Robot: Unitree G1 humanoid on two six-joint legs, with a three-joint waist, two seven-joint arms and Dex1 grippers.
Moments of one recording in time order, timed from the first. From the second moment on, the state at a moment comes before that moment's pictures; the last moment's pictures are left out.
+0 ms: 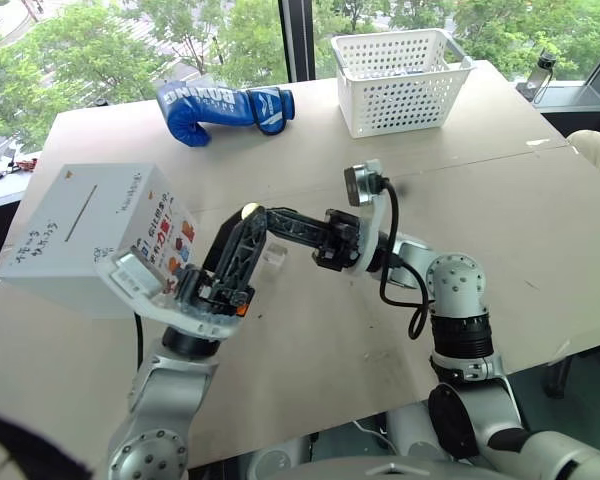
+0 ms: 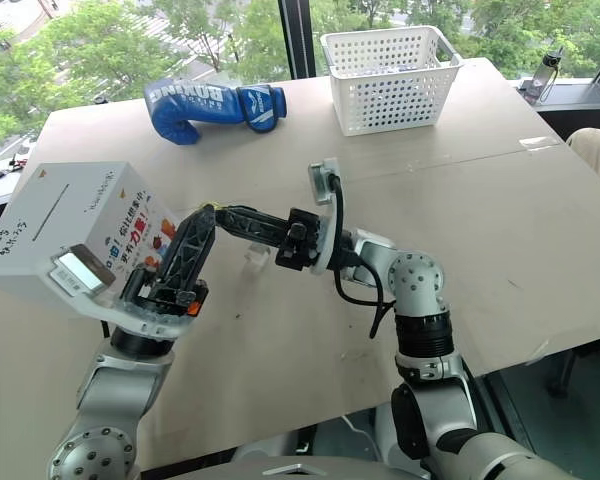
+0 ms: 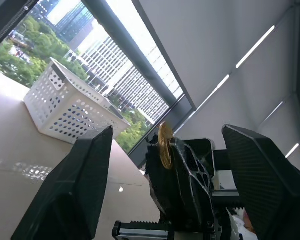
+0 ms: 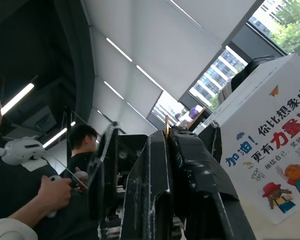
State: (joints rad) left arm 0.22 0.12 0.18 -0.83 -1.19 0.39 -0.26; right arm -0.62 0.13 -0.04 -0.08 1.06 1.11 0.62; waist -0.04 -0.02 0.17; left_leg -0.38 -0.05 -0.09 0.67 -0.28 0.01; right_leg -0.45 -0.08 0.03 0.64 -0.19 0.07
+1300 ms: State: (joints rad) left arm 0.21 0.17 0.11 -0.83 -1.41 0.27 -0.24; right arm -0.62 0.10 -0.01 -0.11 1.19 1.11 0.56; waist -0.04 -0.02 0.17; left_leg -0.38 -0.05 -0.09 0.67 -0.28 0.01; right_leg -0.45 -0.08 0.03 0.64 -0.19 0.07
